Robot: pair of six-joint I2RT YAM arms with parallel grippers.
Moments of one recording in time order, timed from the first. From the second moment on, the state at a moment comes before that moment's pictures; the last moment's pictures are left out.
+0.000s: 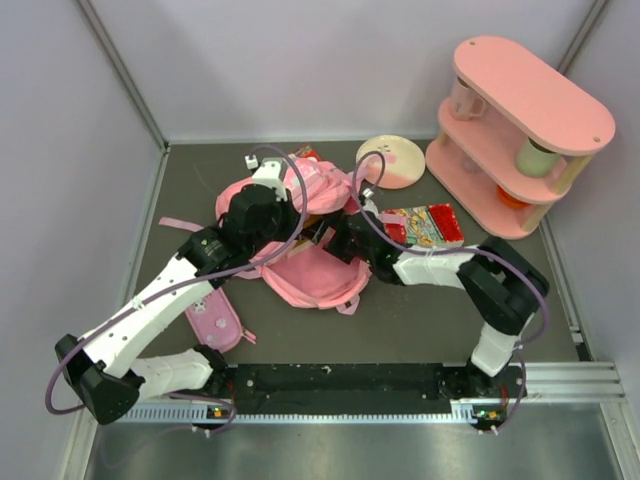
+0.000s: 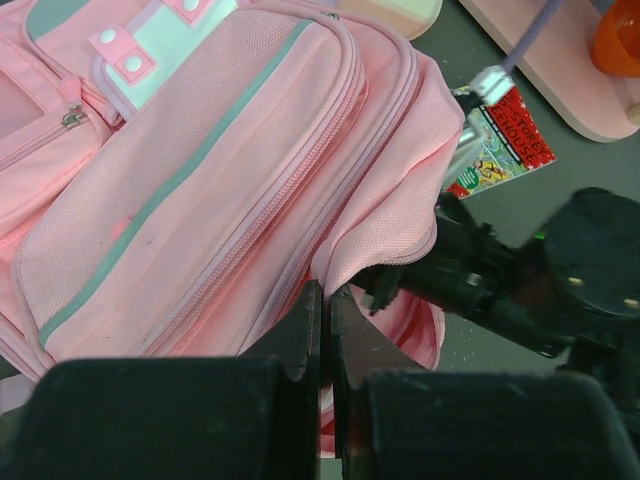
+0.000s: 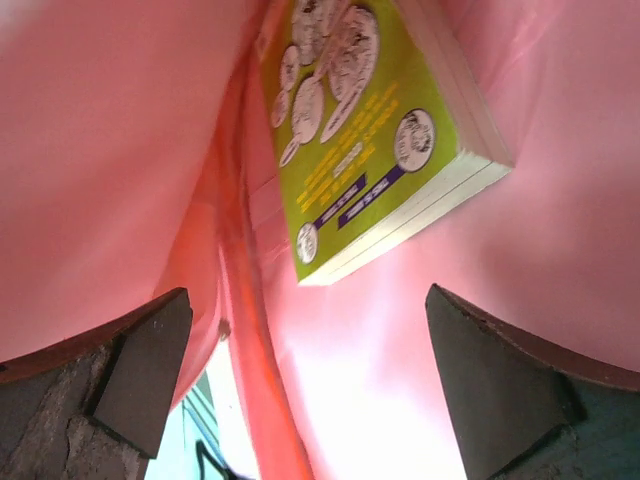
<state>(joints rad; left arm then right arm) -0.71 1.13 1.17 -0.49 -0.22 -0.47 0.81 1.78 0.92 0.45 0.04 1.16</state>
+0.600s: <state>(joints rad) -0.67 1.01 1.04 -0.50 -0.30 -0.49 0.81 1.04 0.63 0.17 0.15 0.89</state>
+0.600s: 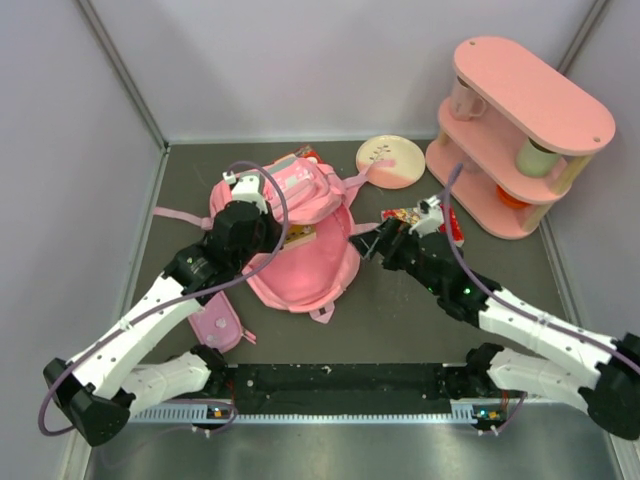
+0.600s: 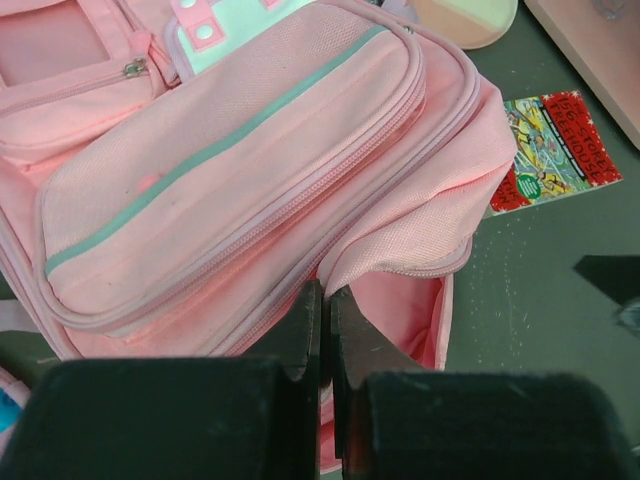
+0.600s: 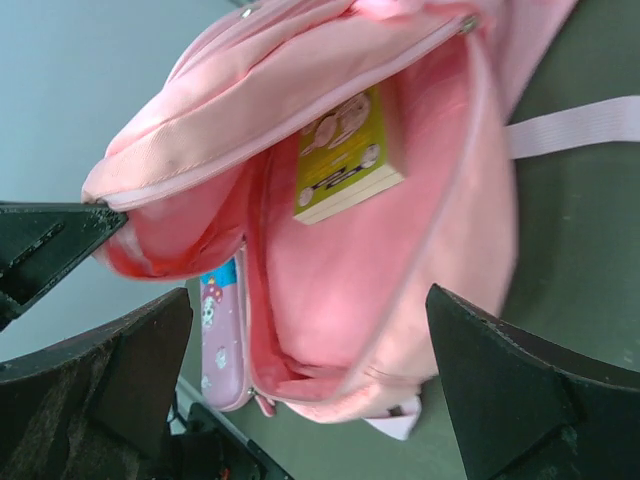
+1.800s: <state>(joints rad) -0.70 1.57 1.41 -0.22 0.16 -0.34 0.38 0.65 0.50 -0.48 0.33 0.95</state>
